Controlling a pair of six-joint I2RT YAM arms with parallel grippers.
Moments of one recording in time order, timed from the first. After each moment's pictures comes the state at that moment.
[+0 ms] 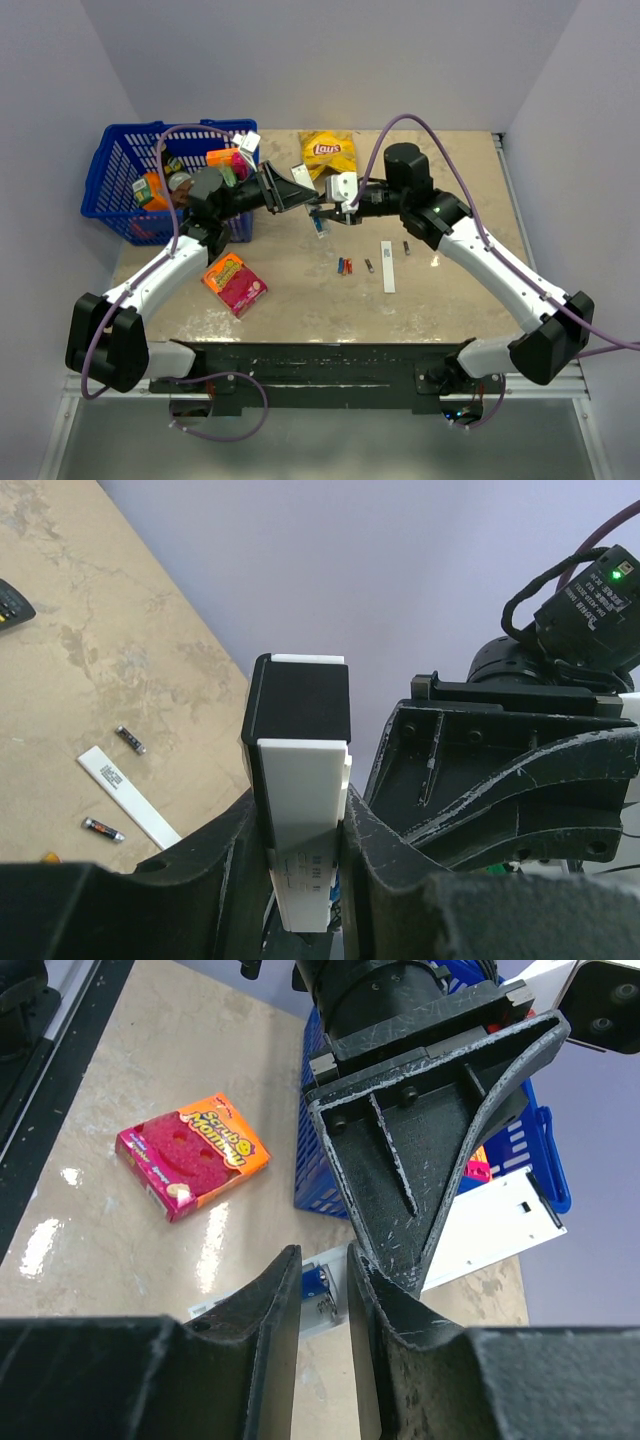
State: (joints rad) left arm -0.37 1.32 0.90 0.54 0.78 -1.01; right arm 0.63 1.37 1.35 -0.30 -0.81 -0.74
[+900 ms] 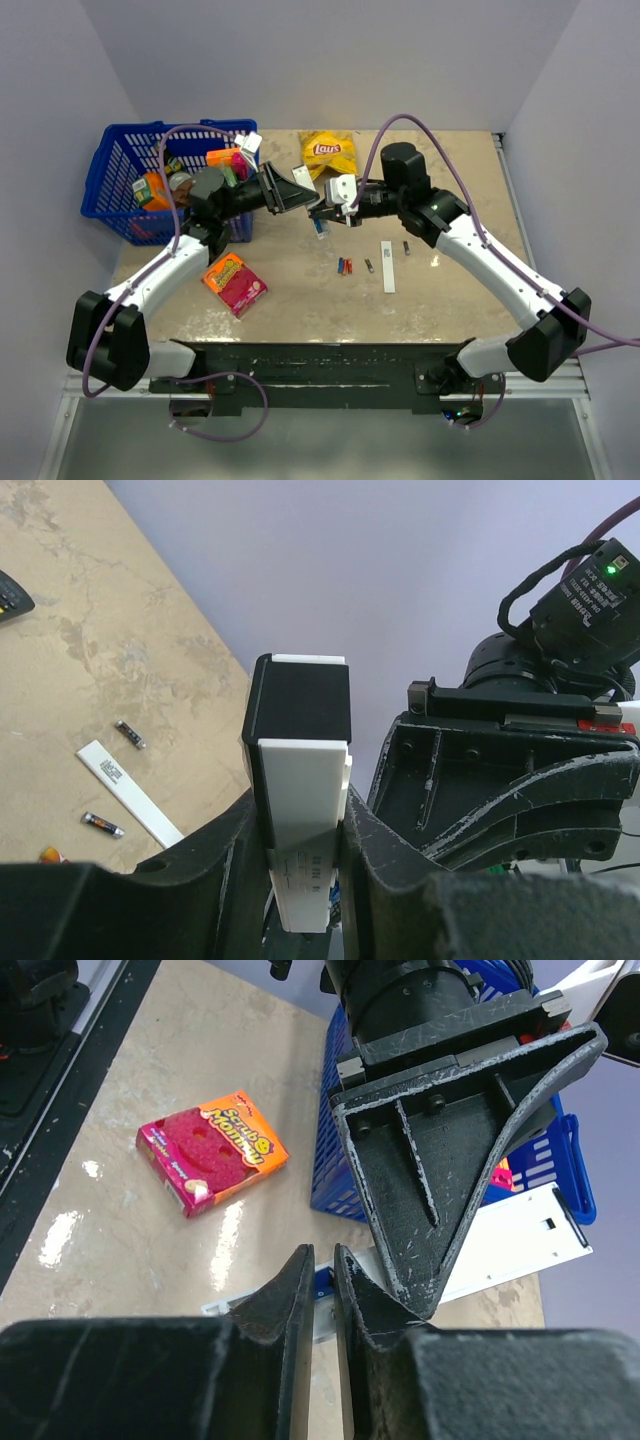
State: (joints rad) left arm -0.37 1.33 0.90 0.54 0.78 -1.01; right arm 0.63 1.39 1.36 -0.35 -0.86 -0.78
